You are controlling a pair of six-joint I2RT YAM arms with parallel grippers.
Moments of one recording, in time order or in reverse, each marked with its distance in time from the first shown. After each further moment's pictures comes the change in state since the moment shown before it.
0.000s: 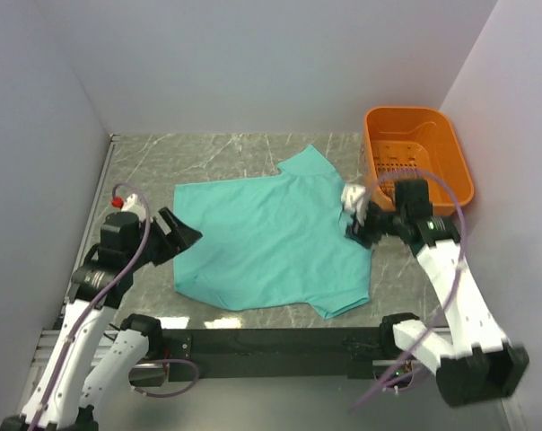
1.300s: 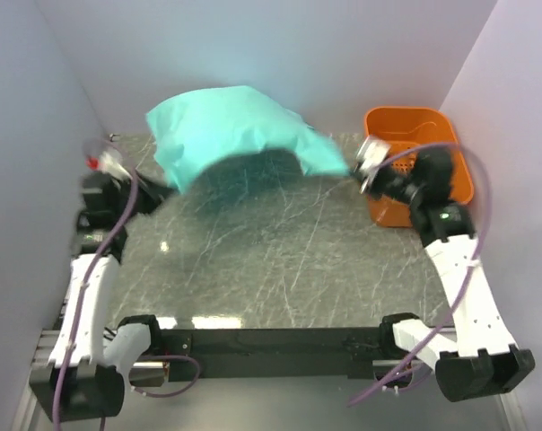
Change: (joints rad) left arm 0.311 0.287 0.155 0.476 0.235 -0.032; right arm 0.000 0.077 0.312 0.381 -0.045 0.303
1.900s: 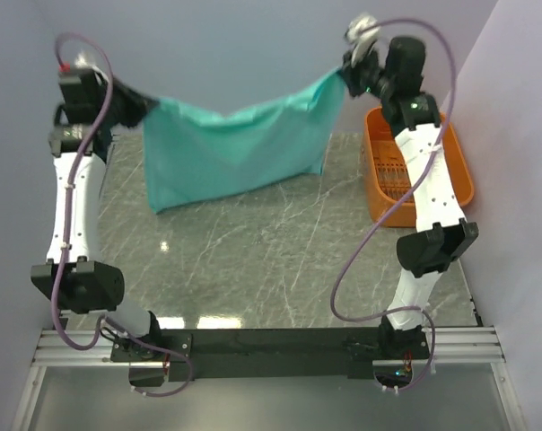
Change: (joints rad) left arm 0.000 0.639 0.825 -0.307 -0.127 -0.043; right arm 0.060 0.799 0.947 -0.080 0.304 0.257
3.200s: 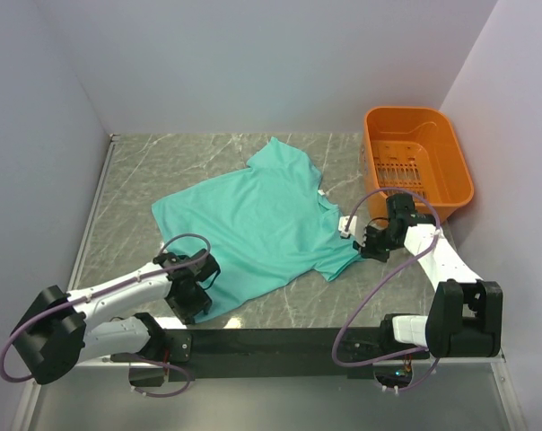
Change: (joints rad) left arm -0.865 -0.427 -1.272 -0.357 -0.415 -0.652; right arm -0.195 -0.582 -1.438 -0.276 -0.113 -0.907
